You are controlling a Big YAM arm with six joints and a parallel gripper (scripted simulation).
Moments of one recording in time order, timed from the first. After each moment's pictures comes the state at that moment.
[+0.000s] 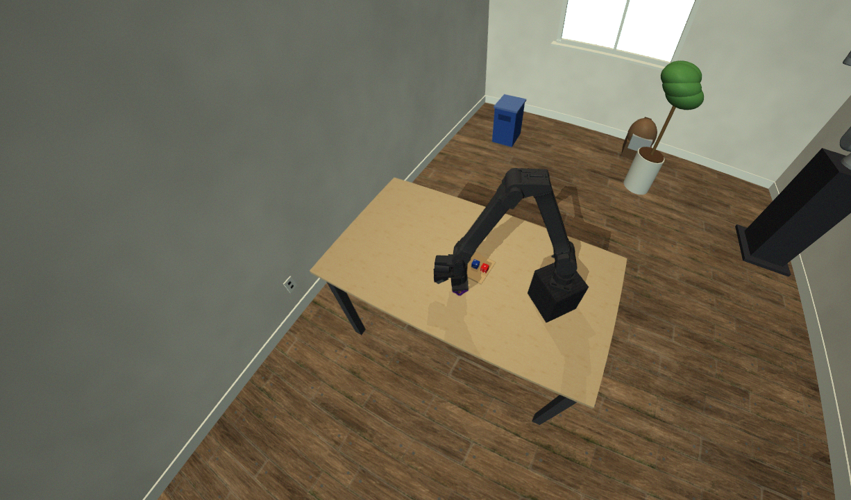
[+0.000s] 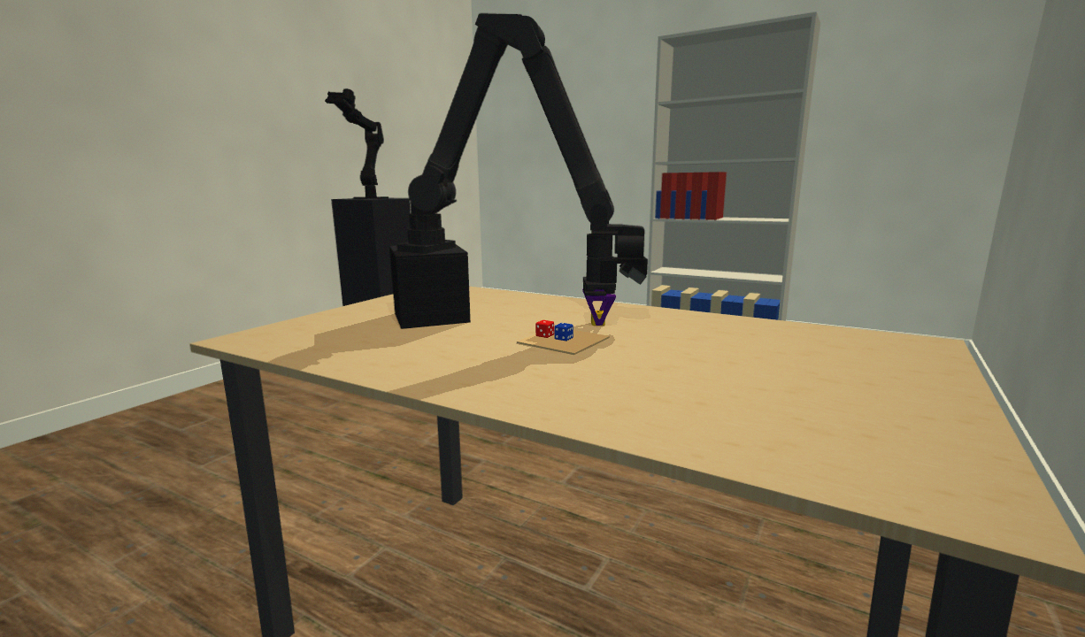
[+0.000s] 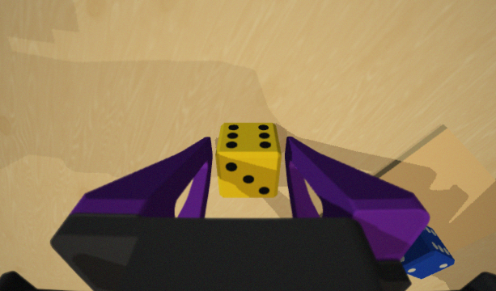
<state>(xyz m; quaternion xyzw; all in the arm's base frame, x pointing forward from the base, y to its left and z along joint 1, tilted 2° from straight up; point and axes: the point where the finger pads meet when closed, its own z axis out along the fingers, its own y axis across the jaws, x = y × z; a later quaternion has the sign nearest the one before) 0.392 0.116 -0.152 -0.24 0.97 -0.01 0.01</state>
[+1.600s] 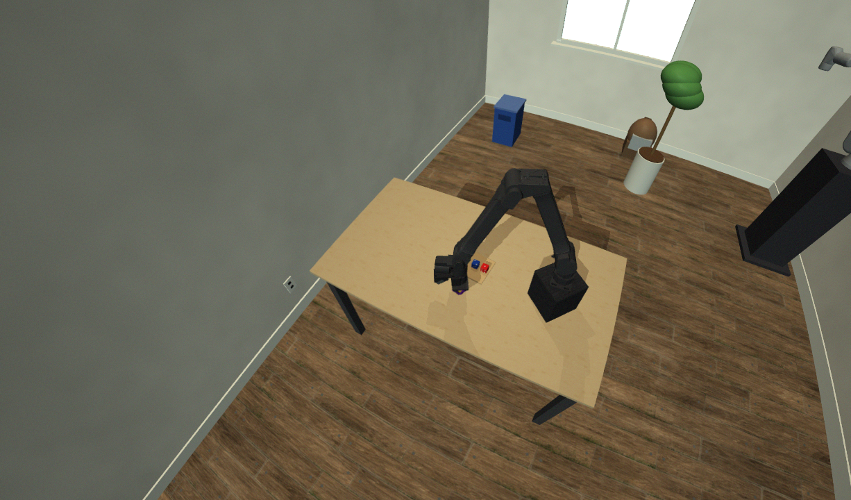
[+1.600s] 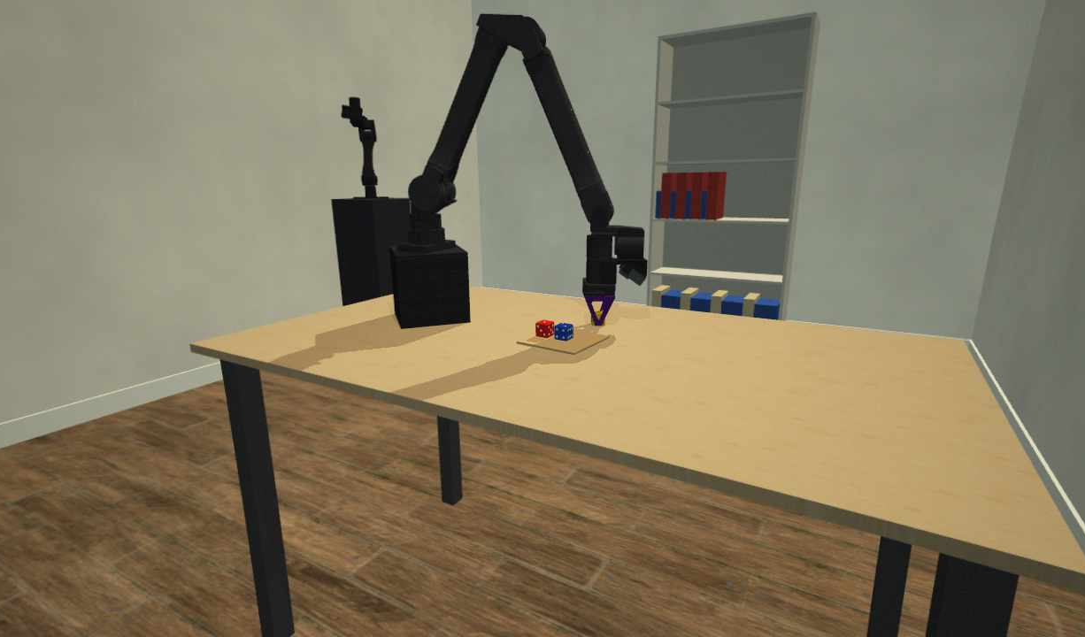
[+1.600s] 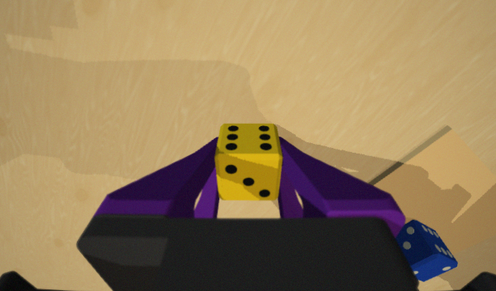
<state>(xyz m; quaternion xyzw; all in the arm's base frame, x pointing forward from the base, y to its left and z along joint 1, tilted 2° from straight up) 0.391 0.116 -0.154 -0.24 0.97 -0.01 0.01</state>
